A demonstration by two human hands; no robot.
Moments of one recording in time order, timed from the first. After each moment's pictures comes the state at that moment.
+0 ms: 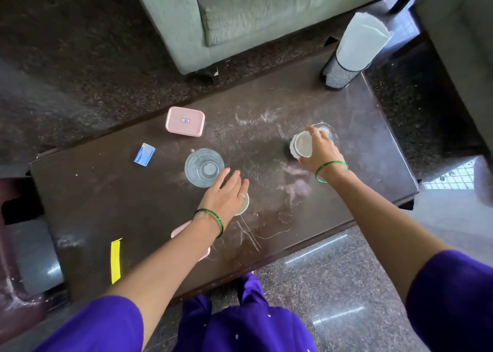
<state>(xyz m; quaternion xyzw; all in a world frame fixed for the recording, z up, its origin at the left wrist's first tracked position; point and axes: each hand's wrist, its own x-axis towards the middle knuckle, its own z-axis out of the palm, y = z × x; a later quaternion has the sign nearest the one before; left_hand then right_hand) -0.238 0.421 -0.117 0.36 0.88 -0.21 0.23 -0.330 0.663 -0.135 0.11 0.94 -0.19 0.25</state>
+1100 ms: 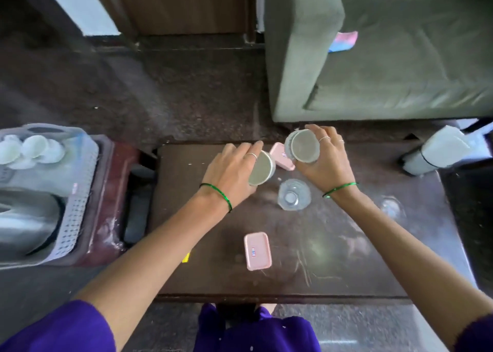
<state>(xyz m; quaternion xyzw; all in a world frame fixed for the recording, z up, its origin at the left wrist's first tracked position) -0.231 0.261 0.045 -0.01 1.00 0.06 0.05 -0.325 0.445 0.021 -0.17 0.93 -0.32 0.03</state>
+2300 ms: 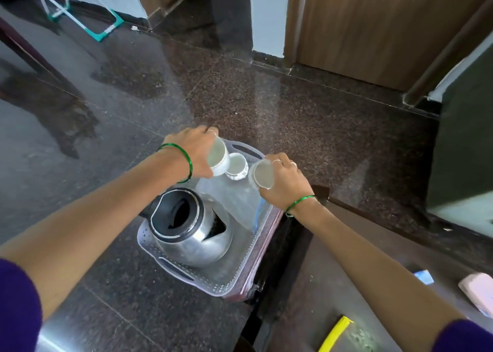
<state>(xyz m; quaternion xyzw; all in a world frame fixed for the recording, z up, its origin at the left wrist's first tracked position) -0.085 -0.224 0.108 -0.32 0.92 -0.01 0.20 -0.209 -0.069 0.010 -0.48 0.84 -0.20 0.19</state>
